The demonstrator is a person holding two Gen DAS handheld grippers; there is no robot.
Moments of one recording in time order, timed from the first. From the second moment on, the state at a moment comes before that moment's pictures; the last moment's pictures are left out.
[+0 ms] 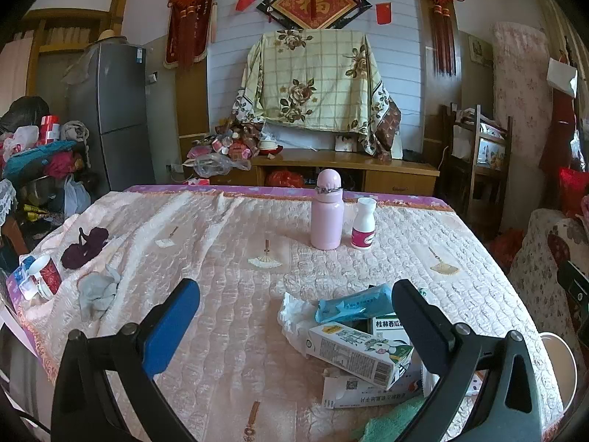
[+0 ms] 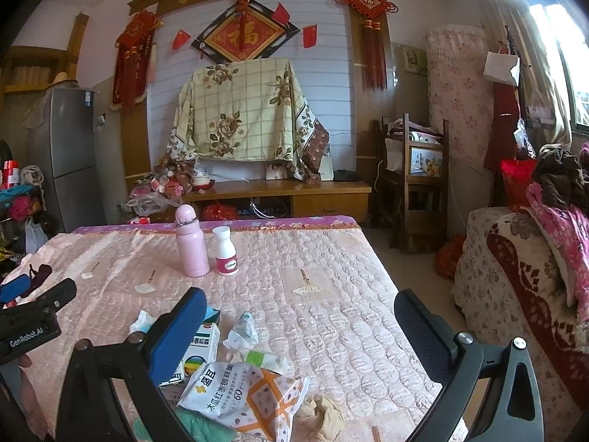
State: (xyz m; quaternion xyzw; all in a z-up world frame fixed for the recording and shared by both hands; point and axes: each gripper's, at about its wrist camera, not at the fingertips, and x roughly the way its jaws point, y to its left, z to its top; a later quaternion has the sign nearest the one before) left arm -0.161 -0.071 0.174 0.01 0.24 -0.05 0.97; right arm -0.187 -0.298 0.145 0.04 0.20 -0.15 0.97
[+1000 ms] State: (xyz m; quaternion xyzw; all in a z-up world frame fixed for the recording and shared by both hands) left arm -0.152 -0.068 0.161 0.01 0.25 -0.04 0.97; right arm -0.183 -0.299 0.133 0.02 0.22 -0.16 0.96
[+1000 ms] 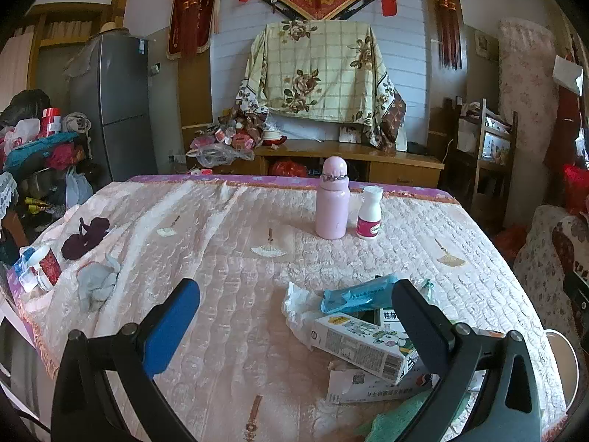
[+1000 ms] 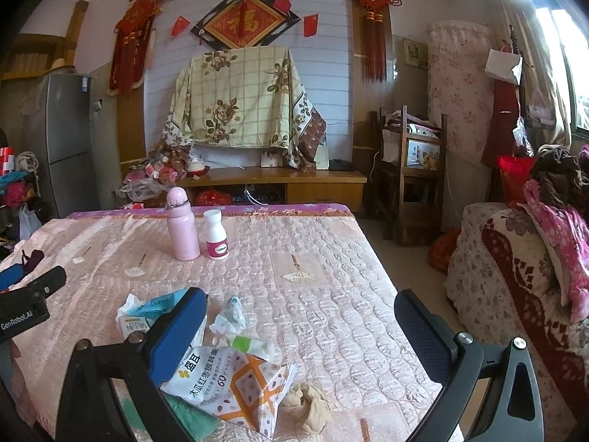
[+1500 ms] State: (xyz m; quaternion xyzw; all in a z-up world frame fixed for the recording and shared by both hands) left arm -0.145 -0.055 0.146 0.03 0.28 -0.05 0.96; right arm -0.184 -0.313 0.119 0.02 0.25 -0.15 0.96
